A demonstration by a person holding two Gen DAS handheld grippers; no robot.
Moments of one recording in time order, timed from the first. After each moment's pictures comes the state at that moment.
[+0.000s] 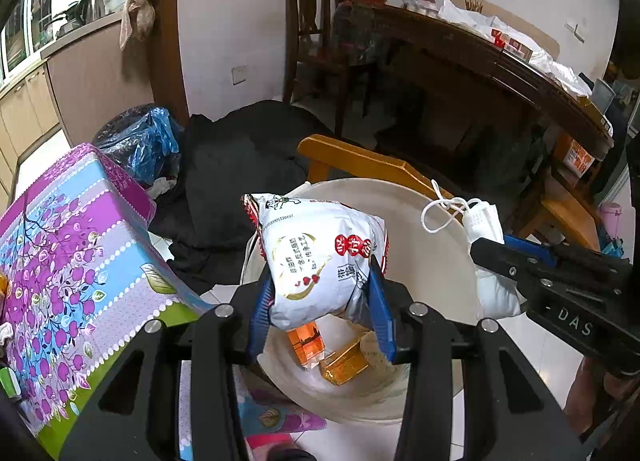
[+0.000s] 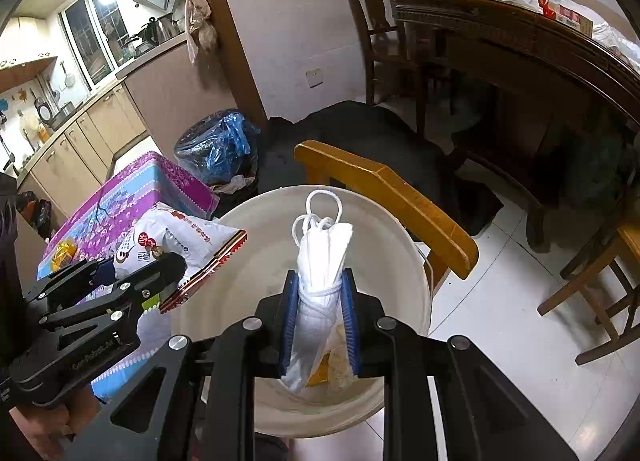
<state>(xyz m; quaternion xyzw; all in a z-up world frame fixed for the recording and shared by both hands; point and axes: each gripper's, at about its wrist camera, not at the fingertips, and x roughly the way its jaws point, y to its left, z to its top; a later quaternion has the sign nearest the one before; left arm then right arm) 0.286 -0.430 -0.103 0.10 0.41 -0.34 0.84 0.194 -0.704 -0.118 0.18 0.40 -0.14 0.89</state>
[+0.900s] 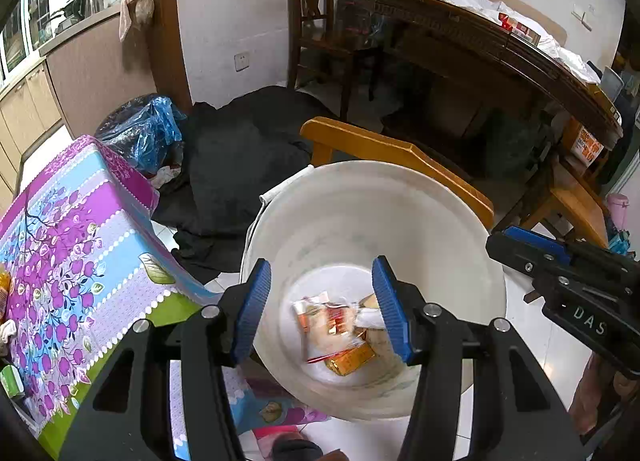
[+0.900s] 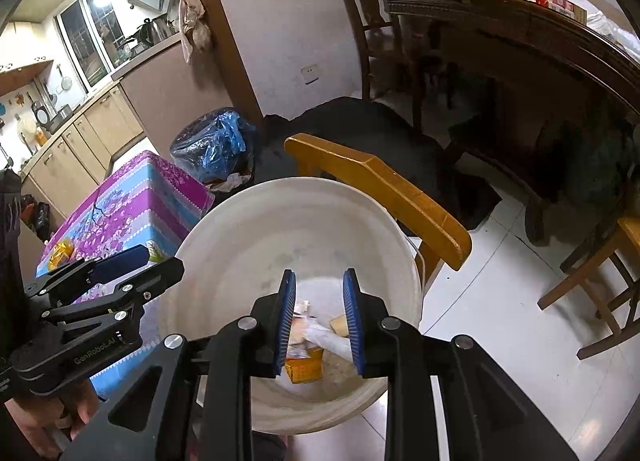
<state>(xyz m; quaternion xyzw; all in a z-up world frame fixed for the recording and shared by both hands) 0.288 -0.434 -0.111 0.12 0.42 -0.33 0.83 0.187 -0.703 -0.117 0.19 0.40 -0.14 0.89</state>
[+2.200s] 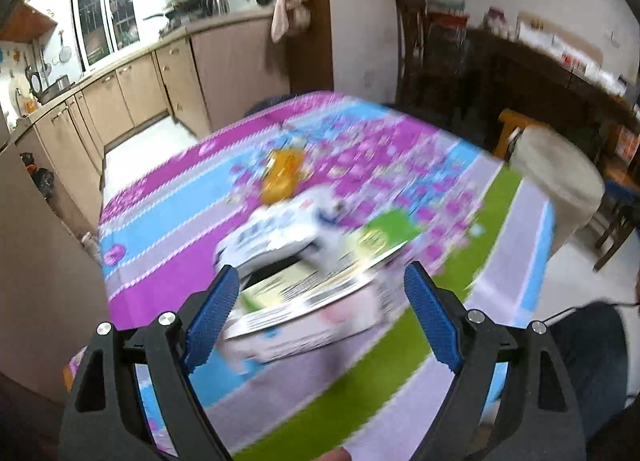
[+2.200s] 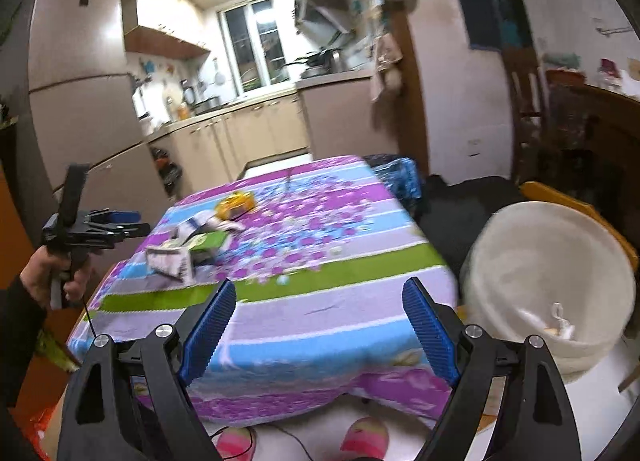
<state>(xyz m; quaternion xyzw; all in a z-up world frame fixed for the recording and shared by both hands) 0.311 0.032 -0.090 0.14 0.37 -0.23 0.89 0.142 -0.391 -0.106 0.09 0.26 0.10 0.96</state>
